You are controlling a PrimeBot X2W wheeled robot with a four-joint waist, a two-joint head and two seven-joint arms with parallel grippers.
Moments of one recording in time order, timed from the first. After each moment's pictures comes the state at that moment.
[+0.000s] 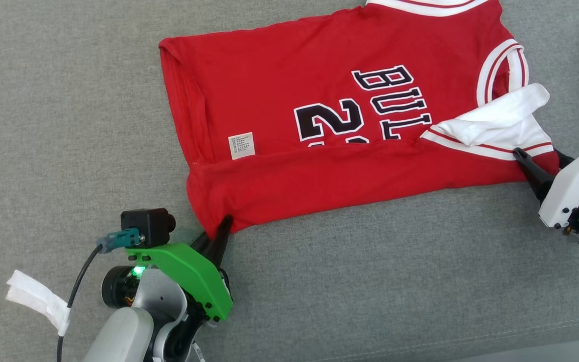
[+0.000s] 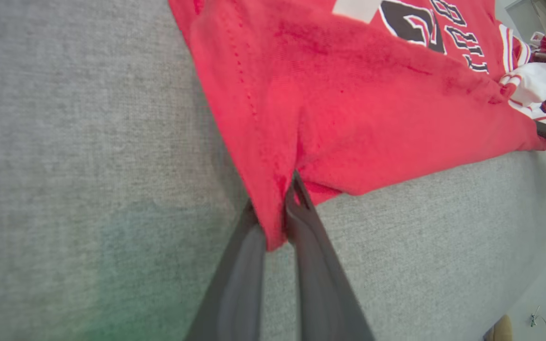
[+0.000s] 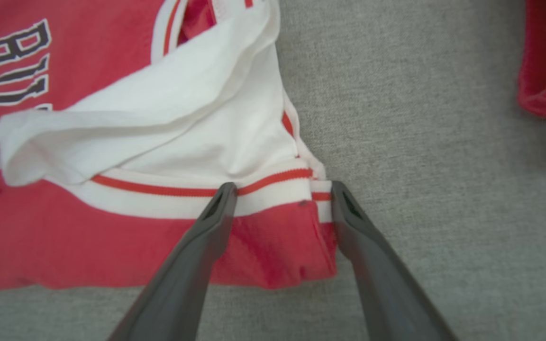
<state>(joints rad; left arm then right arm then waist) -0.20 0.19 -0.40 0.01 -0.69 0.09 0.34 -0.42 -0.45 0.07 0.34 0.61 0.13 0.43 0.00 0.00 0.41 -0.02</state>
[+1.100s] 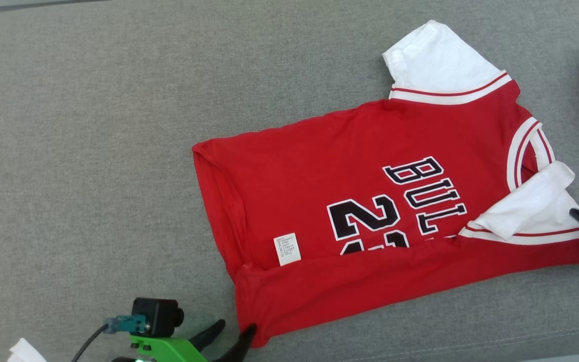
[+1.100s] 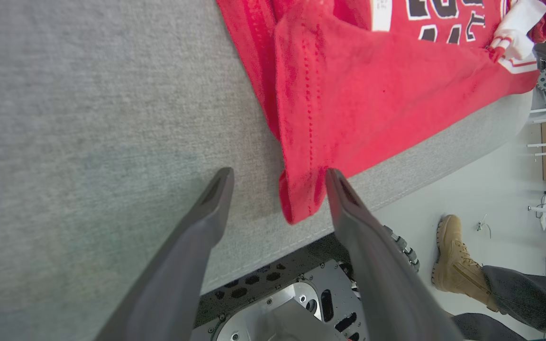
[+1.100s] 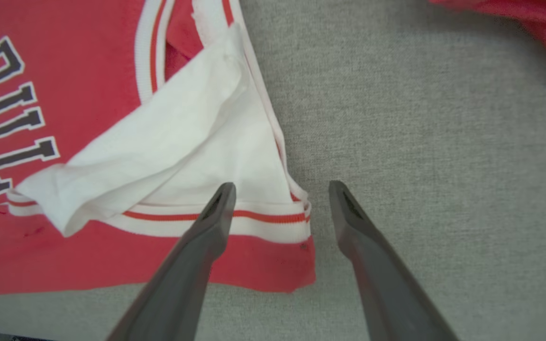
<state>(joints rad) 0.10 0.33 -0.46 -0.19 -0.80 0.04 0.47 -0.18 -0.73 0.04 0.18 0.84 0.13 0.65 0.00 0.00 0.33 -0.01</state>
